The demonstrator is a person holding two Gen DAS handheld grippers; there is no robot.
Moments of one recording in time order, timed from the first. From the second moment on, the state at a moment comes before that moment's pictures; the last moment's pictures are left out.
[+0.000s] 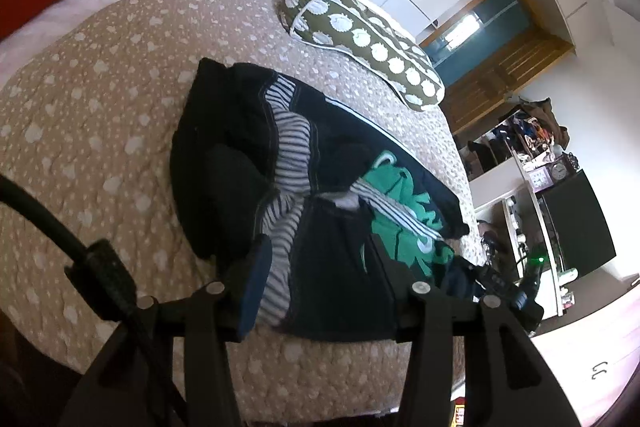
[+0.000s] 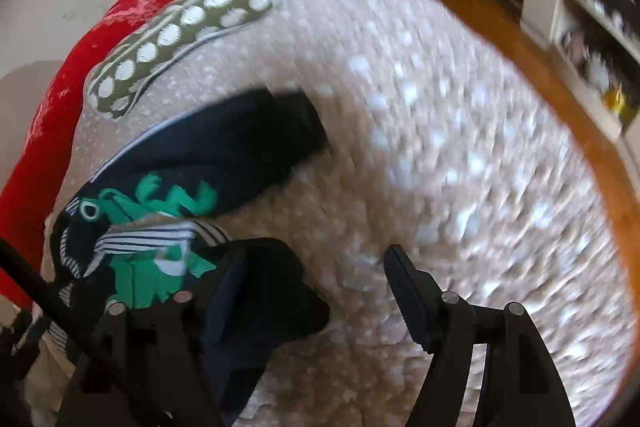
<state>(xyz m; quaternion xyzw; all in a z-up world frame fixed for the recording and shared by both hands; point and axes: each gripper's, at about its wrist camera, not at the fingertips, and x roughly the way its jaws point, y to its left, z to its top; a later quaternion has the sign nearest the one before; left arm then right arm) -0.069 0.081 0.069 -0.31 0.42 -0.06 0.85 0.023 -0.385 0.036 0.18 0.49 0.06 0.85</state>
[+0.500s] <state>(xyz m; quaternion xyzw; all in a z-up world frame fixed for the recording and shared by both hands) -0.085 0.113 0.047 -0.33 0.44 0.04 0.84 -0.044 -0.430 0.072 0.18 0.40 0.00 0.90</state>
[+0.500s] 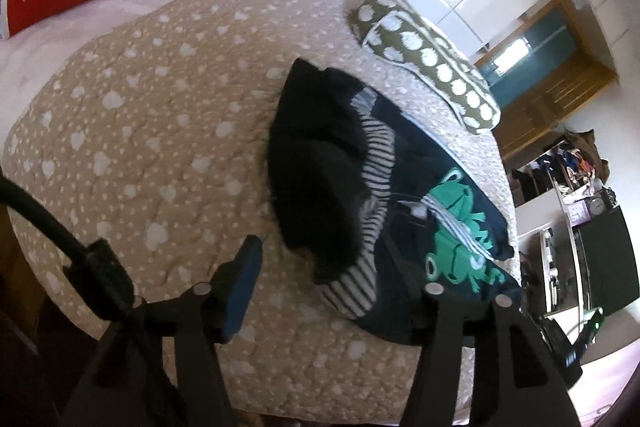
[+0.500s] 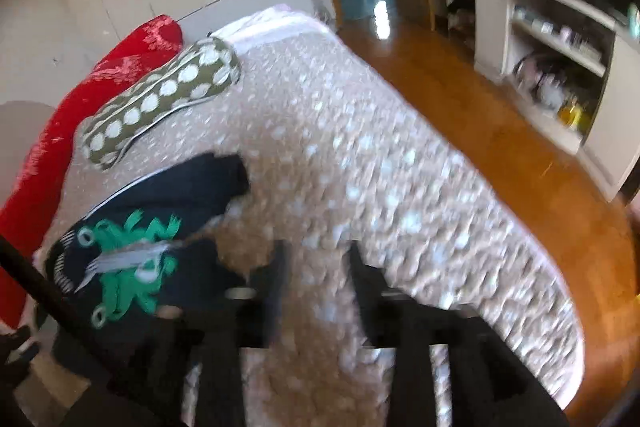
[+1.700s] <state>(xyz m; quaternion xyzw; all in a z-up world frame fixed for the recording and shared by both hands) -0.074 0.123 0.022 -0.32 0.47 0.06 0.82 -0.030 -0.401 0.032 0.29 0.40 0.09 0.86</state>
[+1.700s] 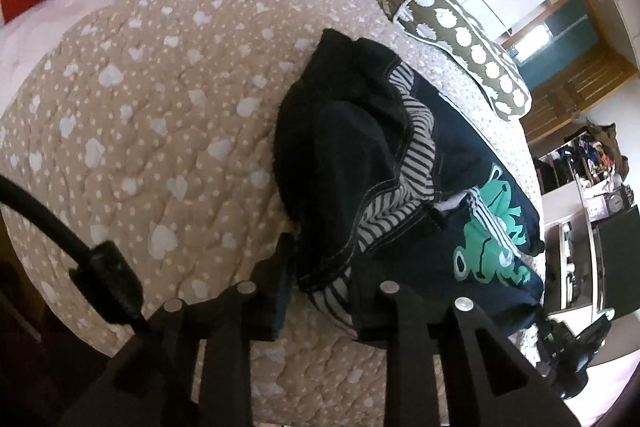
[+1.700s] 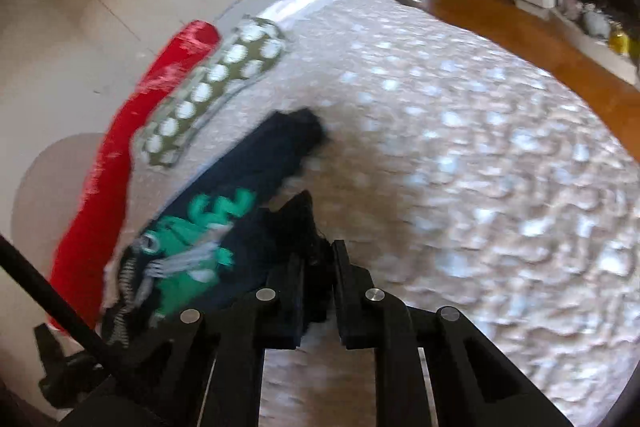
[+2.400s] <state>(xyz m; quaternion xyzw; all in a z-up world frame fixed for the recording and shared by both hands) -0.096 0.094 0.102 -0.19 0.39 0.03 0.90 -0.046 -0.393 0.068 0.19 0.38 0.08 0.90</state>
